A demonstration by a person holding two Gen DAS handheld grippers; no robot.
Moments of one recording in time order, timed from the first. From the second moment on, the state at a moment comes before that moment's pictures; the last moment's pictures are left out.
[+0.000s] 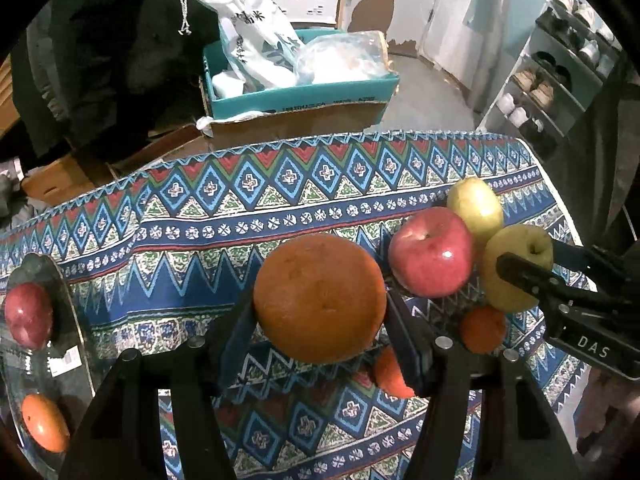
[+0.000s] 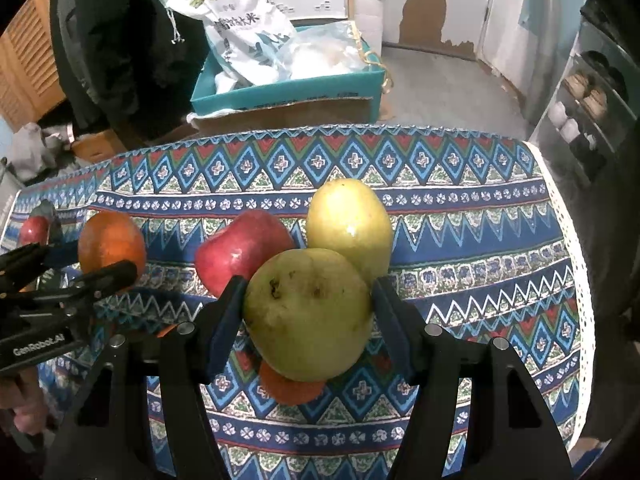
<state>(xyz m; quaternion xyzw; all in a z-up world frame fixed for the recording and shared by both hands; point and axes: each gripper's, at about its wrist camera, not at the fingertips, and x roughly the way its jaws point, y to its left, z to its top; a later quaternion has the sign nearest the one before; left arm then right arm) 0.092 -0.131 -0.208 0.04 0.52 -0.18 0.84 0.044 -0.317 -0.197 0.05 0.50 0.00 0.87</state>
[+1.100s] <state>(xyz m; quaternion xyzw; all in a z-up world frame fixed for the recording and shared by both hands) 0.040 -0.089 -0.094 0.01 0.42 -0.18 0.89 0.013 -0.280 -0.095 0.01 0.38 0.02 0.92</state>
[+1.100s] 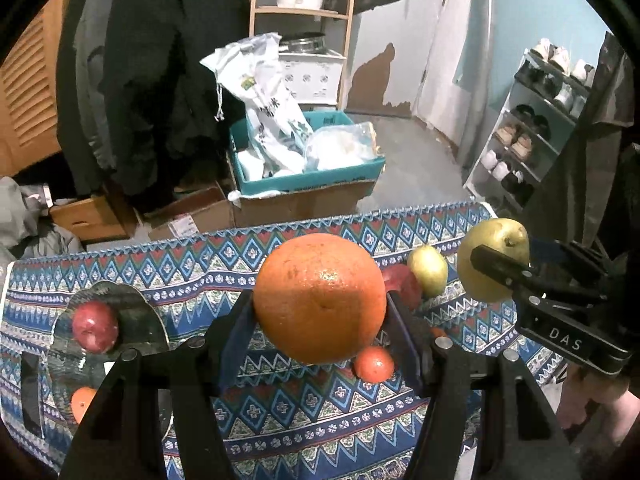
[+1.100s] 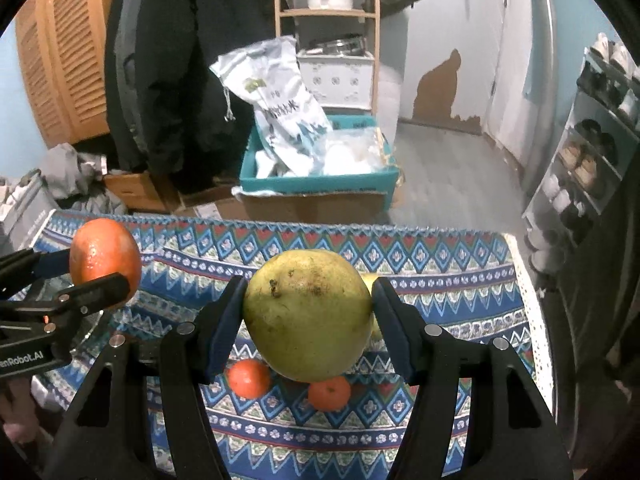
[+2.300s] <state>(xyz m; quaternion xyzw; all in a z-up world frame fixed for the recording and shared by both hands) 0.035 0.026 -0.100 -0.04 0.43 -0.08 0.90 0.027 -0.167 -0.070 -0.04 0.37 0.13 0.92</state>
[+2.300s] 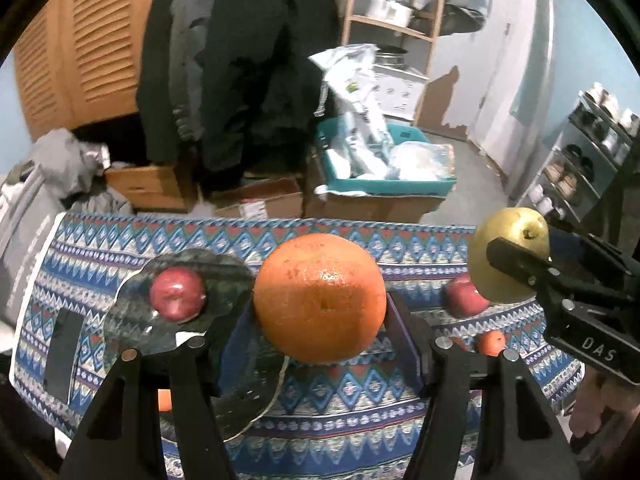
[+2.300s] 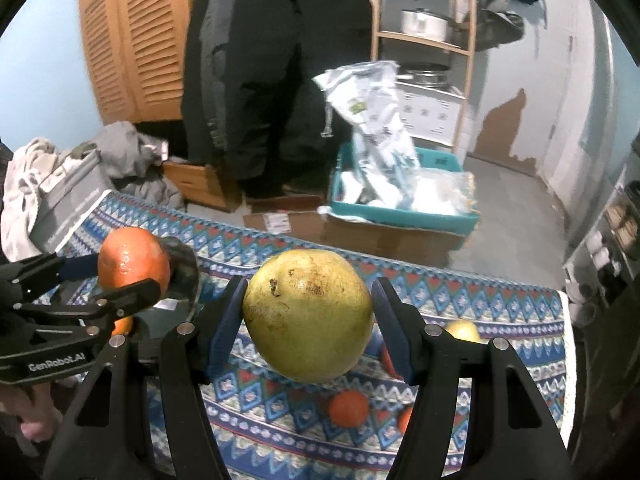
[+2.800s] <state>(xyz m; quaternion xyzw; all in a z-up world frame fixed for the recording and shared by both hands) 0.039 0.096 -0.147 -0.07 0.47 -0.01 0.88 0.062 -0.081 -0.093 -0.04 0.39 0.20 0.90</state>
